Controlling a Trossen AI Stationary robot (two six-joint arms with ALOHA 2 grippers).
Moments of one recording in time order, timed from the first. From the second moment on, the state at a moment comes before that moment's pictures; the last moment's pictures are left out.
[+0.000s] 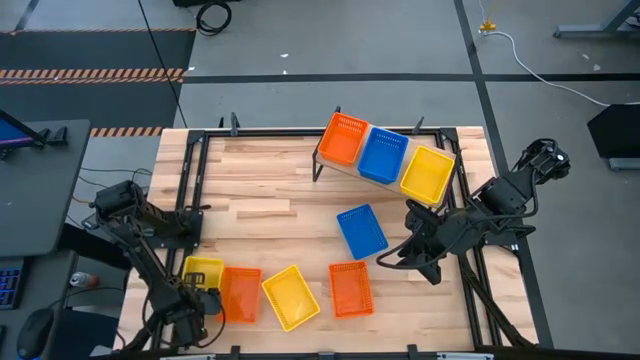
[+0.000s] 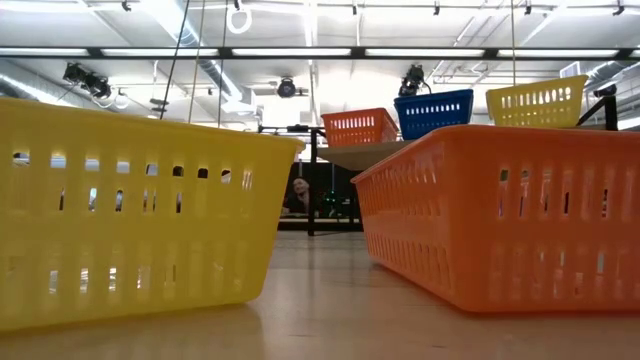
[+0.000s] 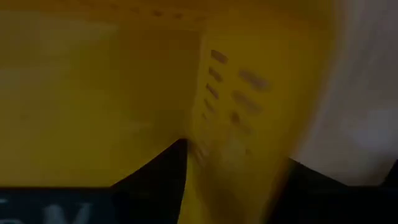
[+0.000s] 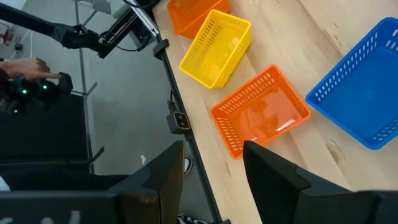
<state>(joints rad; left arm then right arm) -1.14 1.61 0.84 -0.72 0.13 -1.16 0.62 1.26 1.48 -1.01 0.17 1.10</state>
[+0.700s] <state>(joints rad) -0.86 1.61 1.31 -1.20 0.04 -0.90 0.62 1.26 1.48 -1.01 0.17 0.97</state>
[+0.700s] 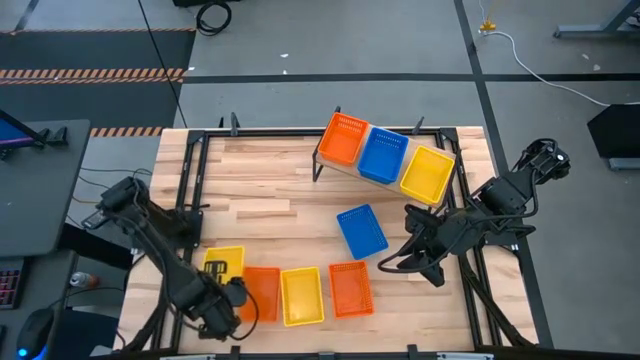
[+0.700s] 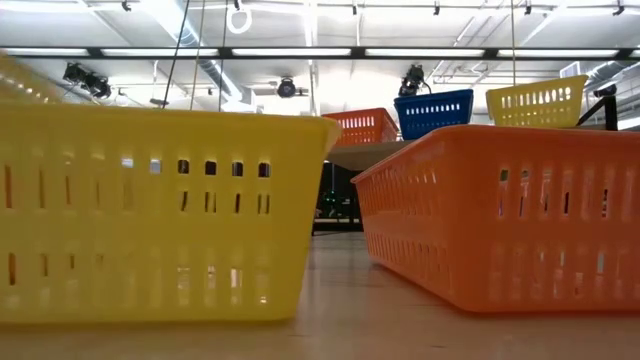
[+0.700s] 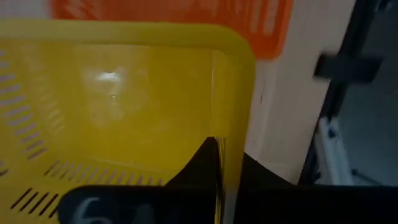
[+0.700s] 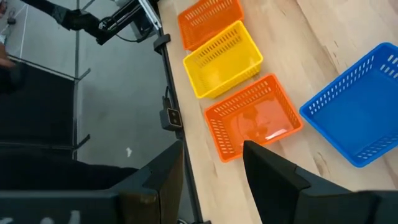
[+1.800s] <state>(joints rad) -0.55 1.64 1.70 -1.18 0.01 0.04 0.20 1.41 1.48 -0.81 -0.11 1.00</state>
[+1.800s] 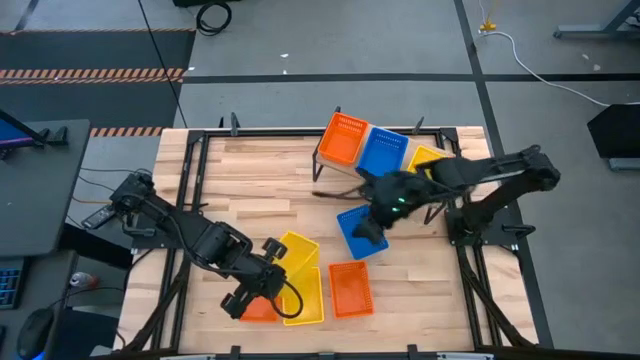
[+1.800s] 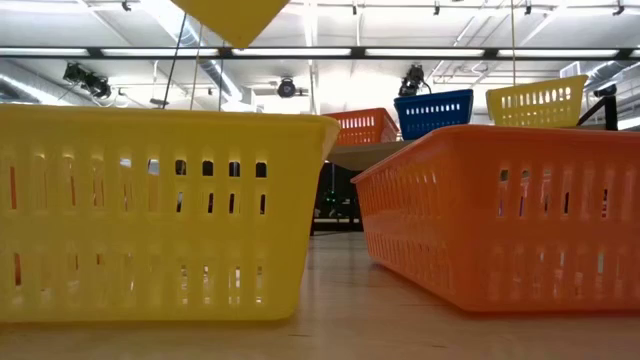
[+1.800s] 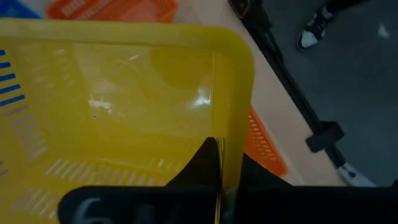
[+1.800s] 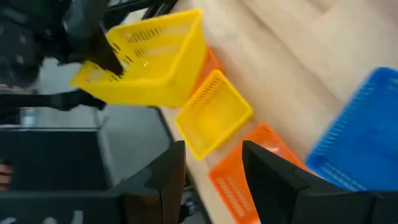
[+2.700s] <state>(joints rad) -0.41 1.65 1.70 -1.21 0.12 0.43 0.08 1.65 1.48 -0.50 -0.42 1.04</state>
